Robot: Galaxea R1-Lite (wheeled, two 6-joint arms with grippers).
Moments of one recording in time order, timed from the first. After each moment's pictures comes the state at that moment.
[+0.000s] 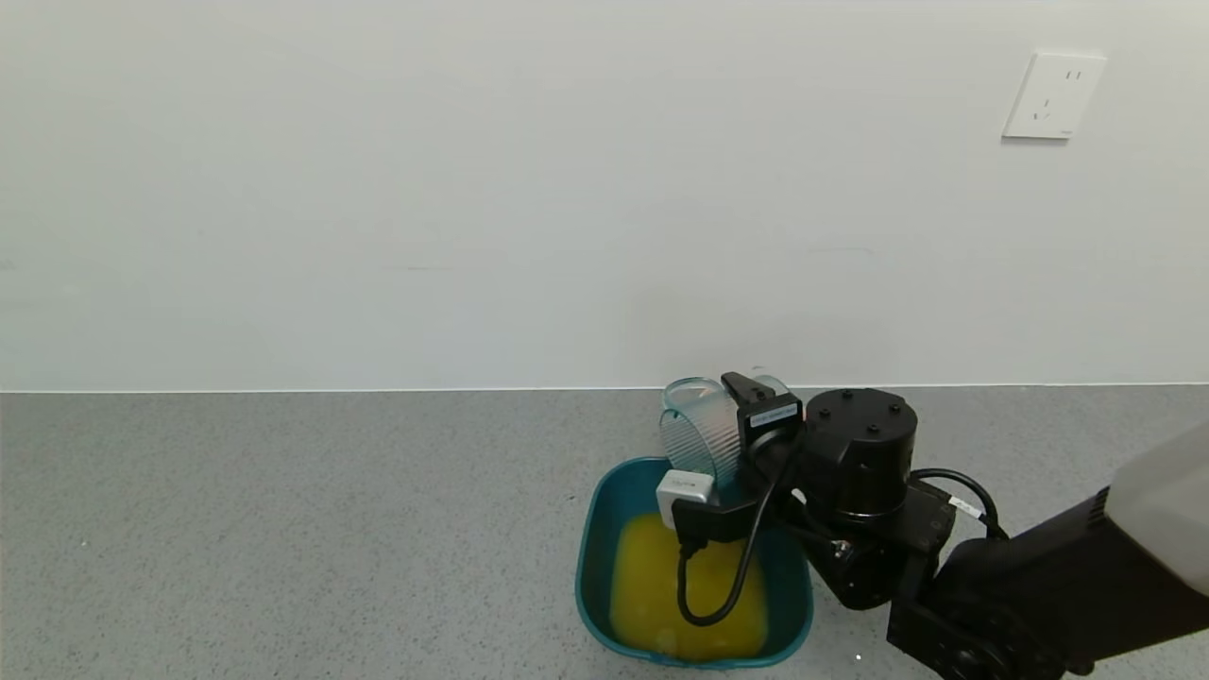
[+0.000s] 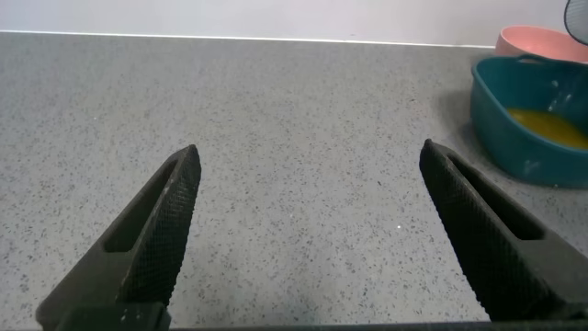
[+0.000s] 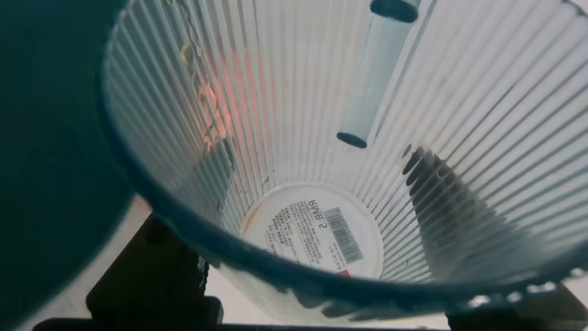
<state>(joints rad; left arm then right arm) 0.00 0.00 0.00 0.01 0.01 -0.07 0.71 2.04 -0.83 -1.07 -0.45 -1.58</state>
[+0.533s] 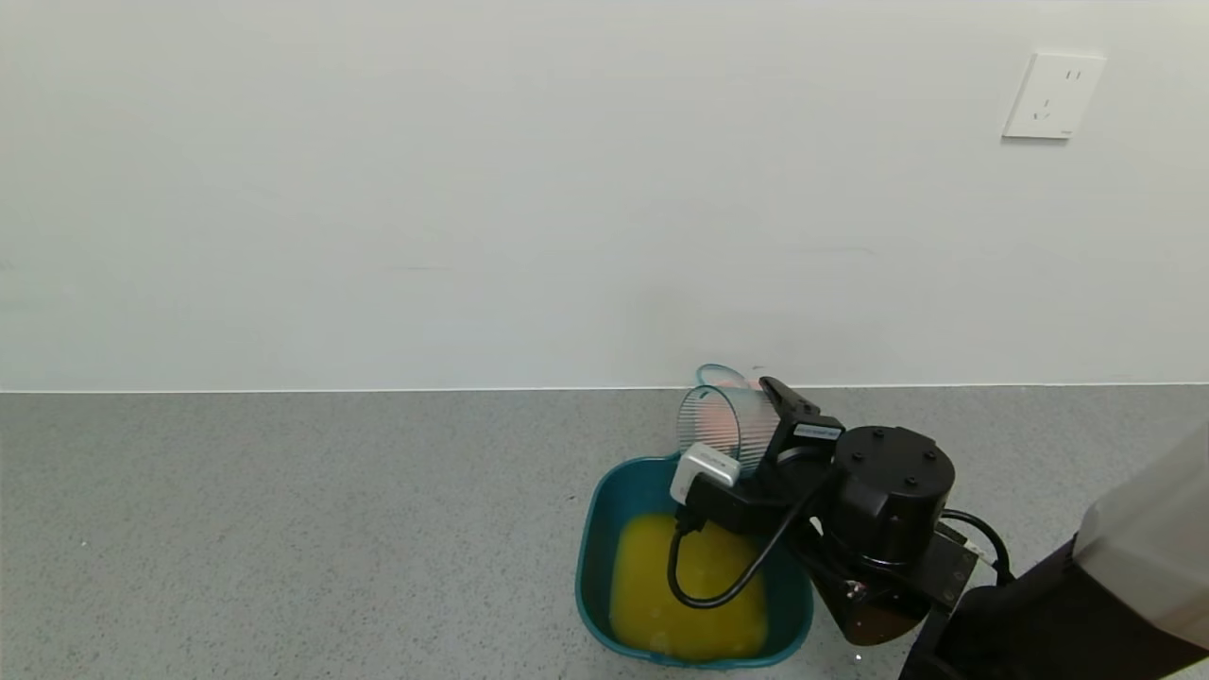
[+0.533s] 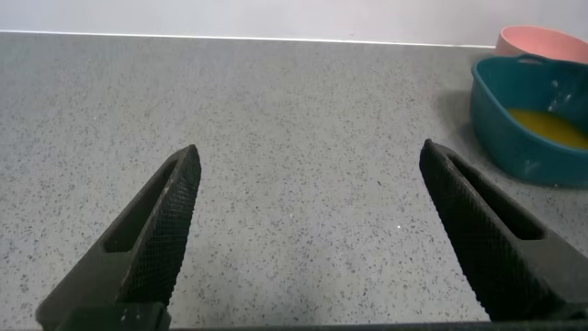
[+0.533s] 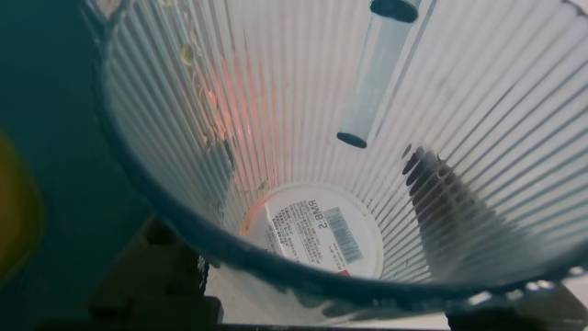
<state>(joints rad) 0.00 0.00 0.00 0.01 0.01 -0.07 0.72 2.06 -0.70 -1.33 -0.55 -1.22</state>
